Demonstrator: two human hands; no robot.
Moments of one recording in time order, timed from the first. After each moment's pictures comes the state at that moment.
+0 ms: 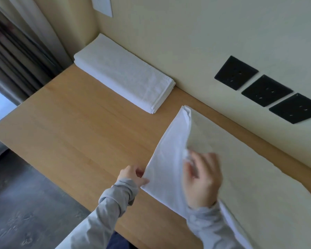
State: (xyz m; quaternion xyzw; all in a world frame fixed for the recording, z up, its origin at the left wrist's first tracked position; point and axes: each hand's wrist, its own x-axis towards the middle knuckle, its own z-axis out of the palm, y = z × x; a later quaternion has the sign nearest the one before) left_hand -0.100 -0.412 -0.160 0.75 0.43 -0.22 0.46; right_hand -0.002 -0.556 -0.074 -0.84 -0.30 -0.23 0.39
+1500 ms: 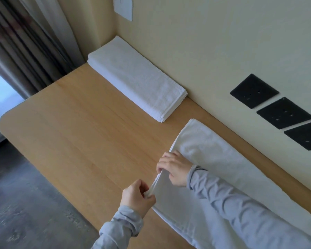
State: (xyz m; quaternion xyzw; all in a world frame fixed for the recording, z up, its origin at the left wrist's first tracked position) left_hand -0.115 -0.445 -0.141 0.71 0.48 -0.01 0.52; right_hand 0.064 -0.489 -0.113 -0.69 -0.66 0.29 -0.05
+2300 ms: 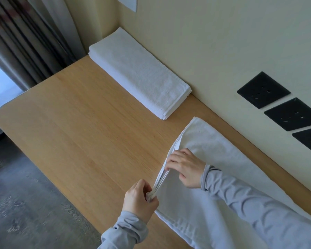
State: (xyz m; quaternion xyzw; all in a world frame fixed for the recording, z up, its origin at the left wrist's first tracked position) left_hand -0.113 -0.459 -0.145 0.75 0.46 0.04 0.48; right_hand 0.091 -0.508 -0.123 -0.65 -0.71 0.25 -0.06
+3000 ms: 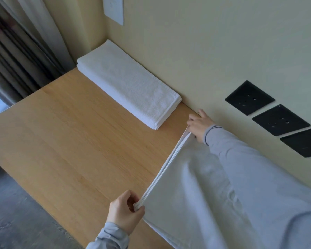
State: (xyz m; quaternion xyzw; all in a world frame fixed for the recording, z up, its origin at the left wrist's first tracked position) left_hand -0.123 -0.434 -0.160 0.71 0.47 0.03 0.53; right_hand 0.220 -0.443 -0.099 -0.67 -0.61 0.10 -0.41
